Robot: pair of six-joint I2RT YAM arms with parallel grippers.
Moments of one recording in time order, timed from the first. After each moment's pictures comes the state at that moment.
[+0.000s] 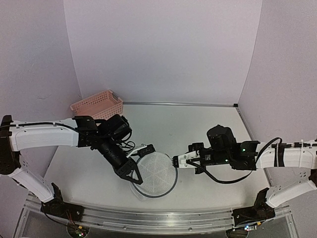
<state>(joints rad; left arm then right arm) -1.02 1.45 1.10 -0.72 0.70 -0.20 0.96 1.24 0.66 0.03 -0.19 -0.94</state>
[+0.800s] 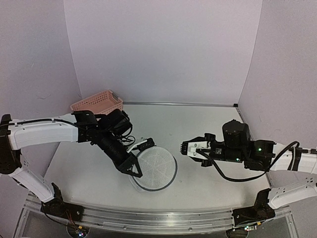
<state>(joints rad) -1.02 1.47 1.17 -0.79 0.57 -0.16 1.00 1.07 0.67 -0.01 -0.03 -0.86</state>
